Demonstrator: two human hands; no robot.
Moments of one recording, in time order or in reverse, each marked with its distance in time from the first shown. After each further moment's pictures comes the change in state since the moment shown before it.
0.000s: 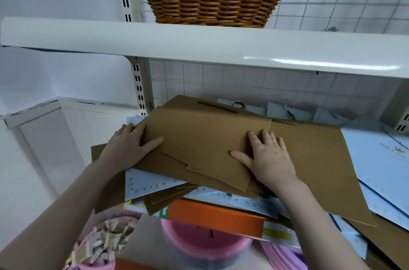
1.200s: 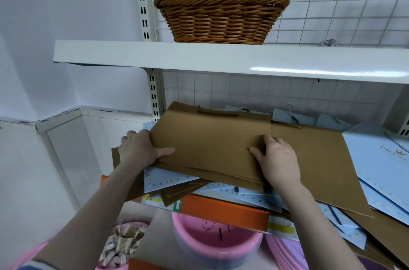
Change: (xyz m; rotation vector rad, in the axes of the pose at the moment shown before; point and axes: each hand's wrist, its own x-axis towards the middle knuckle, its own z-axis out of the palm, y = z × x) left_hand -0.017 0.014 -0.009 -0.026 0.130 -0.280; right_hand -0.010 -0.002 0.001 0.145 0.240 0.072
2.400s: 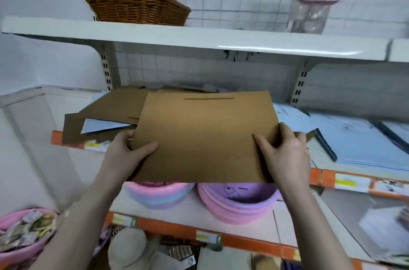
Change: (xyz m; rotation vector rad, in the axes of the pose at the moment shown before) left_hand -0.255 0.100 0.003 -0.968 -0.034 0.017; right_hand -0.156 0.174 -0.121 0.373 0.253 0.262
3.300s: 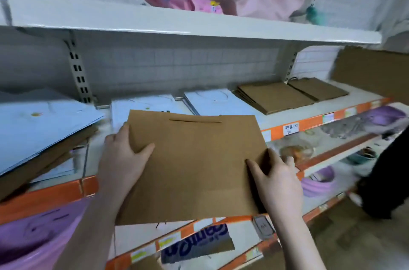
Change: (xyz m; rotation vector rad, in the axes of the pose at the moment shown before) left_hand -0.156 0.115 0.449 0.408 -0.375 0.376; right_hand 0.026 0.349 -0.262 -0.333 0.254 0.463
